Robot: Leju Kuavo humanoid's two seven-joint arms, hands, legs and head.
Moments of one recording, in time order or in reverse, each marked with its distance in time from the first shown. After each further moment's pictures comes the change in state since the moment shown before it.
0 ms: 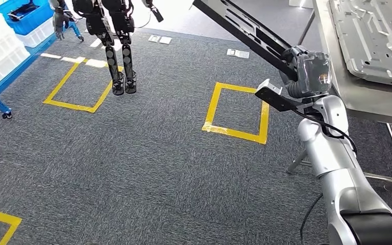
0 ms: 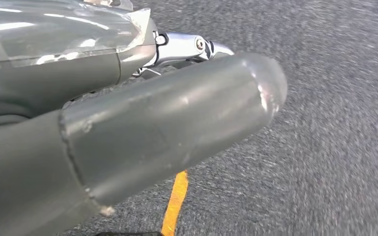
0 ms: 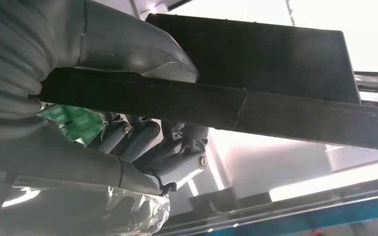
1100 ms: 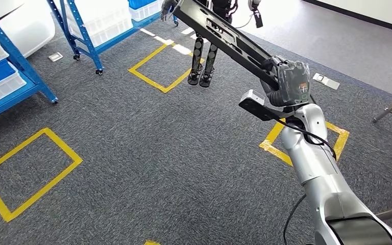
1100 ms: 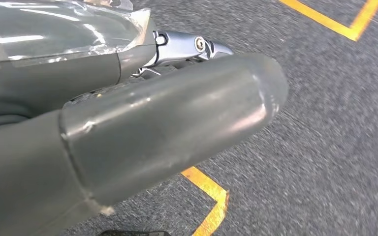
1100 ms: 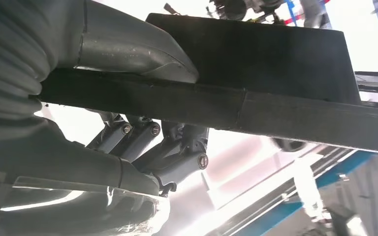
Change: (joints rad) left arm 0.010 -0.007 -0.005 0.000 0.001 0.009 0.002; right arm 0.057 0.063 0.029 -0.013 -0.044 -0.027 -0.035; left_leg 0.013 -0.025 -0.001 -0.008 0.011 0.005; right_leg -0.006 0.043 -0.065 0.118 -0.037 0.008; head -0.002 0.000
